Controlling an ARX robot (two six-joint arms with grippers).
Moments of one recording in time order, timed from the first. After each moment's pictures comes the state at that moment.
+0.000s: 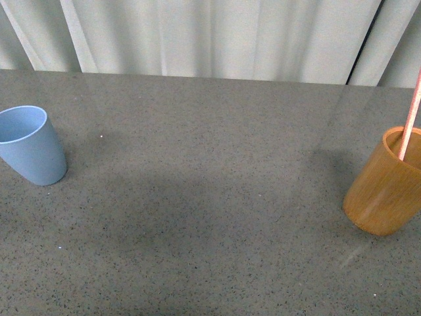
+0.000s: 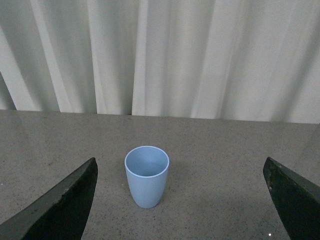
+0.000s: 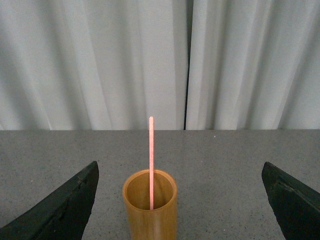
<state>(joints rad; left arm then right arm) -0.01 0.01 0.02 -0.01 -0.02 -0.01 0.00 0.00 0.02 0.00 0.00 0.00</state>
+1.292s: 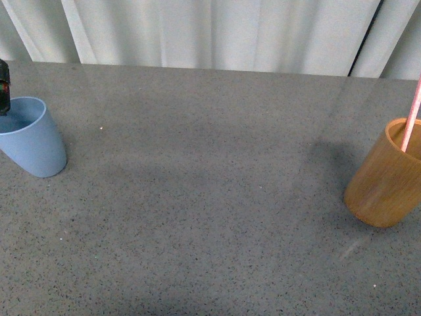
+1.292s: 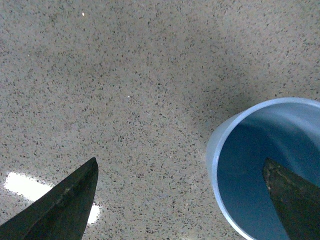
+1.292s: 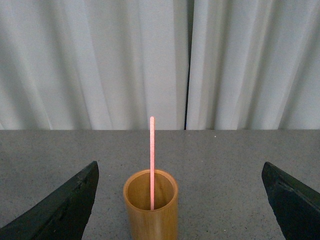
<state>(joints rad) 0.10 1.83 1.01 -0.11 -0.21 -0.08 0.00 0.00 0.02 0.00 0.00 0.00</state>
